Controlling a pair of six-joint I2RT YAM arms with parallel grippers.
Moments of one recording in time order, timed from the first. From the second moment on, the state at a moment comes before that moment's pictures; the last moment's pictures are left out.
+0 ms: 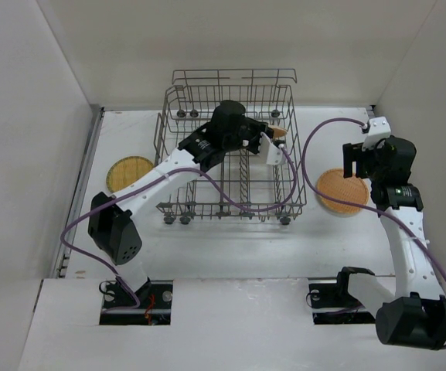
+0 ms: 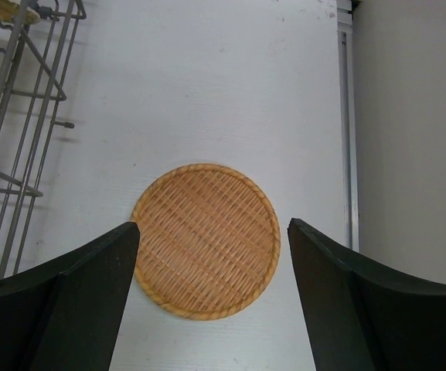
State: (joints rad) left arm -0.76 1.70 1.63 -0.29 0.28 1.30; right arm -0.13 0.99 0.96 -0.39 -0.09 -0.26
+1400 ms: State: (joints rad) left arm -0.69 1.80 1.64 -0.20 0.35 1.19; right arm -0.16 1.06 1.00 -0.41 -0.10 -0.29
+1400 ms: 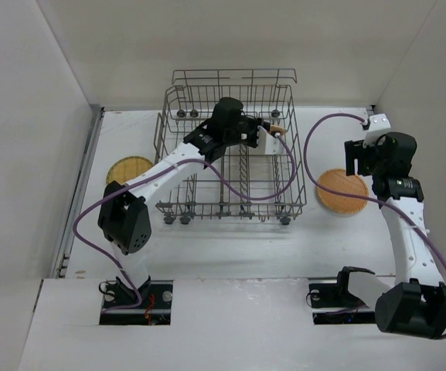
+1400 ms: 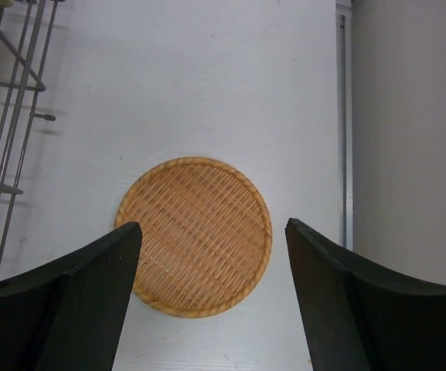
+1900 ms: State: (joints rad) left arm -0.69 1.80 1.64 -0.19 0.38 1.16; right arm -0.16 1.06 1.00 -0.42 -0.10 -0.29
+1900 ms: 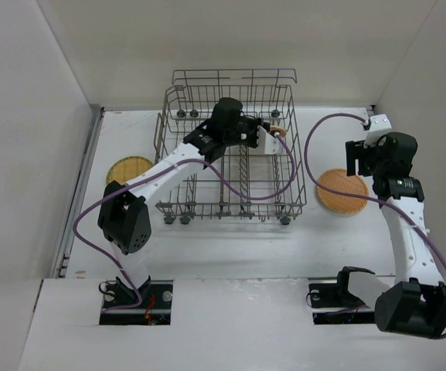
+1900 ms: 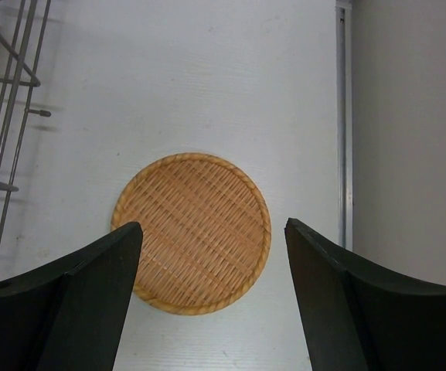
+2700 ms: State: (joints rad) left arm -0.69 1.81 1.48 -0.13 0.39 1.12; right arm -0.18 1.05 1.00 -0.45 -0.09 -0.31
